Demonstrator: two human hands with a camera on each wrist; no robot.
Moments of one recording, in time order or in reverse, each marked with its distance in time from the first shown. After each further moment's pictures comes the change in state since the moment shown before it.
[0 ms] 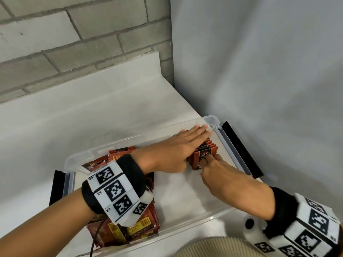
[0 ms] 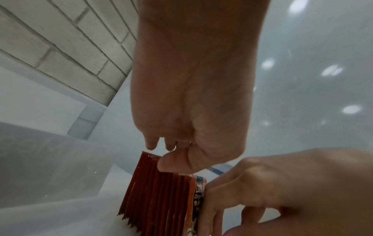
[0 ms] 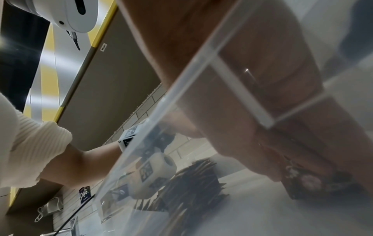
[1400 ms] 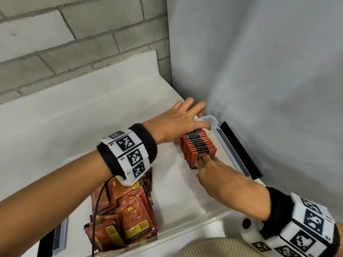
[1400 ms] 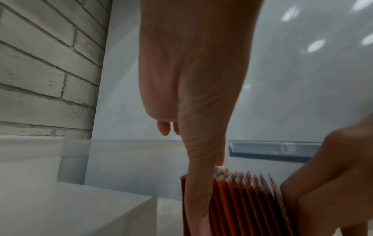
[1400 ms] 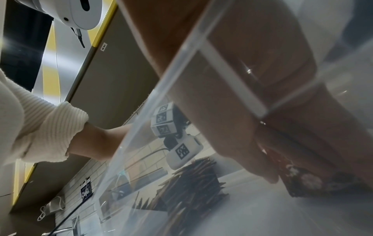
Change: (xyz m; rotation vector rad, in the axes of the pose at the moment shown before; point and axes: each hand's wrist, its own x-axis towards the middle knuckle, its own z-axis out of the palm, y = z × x) left_hand 0.035 -0.017 -0.039 0.656 0.208 0.106; right_hand 0.004 0.000 0.003 0.023 0.030 -0.032
